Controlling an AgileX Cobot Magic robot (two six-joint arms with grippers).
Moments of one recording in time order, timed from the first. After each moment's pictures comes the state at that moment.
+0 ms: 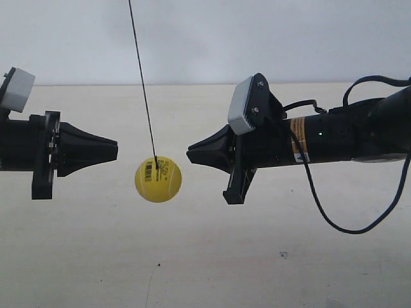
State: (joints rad) left arm 0.12 1.80 -0.76 1.59 -1.21 -0.75; right arm 0.38 1.87 -0.90 -1.29 -0.91 0.58
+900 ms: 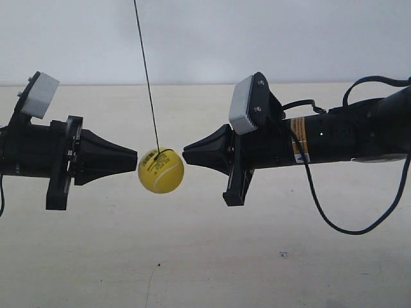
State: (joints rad) left arm 0.02 1.80 -0.76 1.60 -1.21 -0.76; right arm 0.38 1.87 -0.90 -1.30 -0.96 0.59
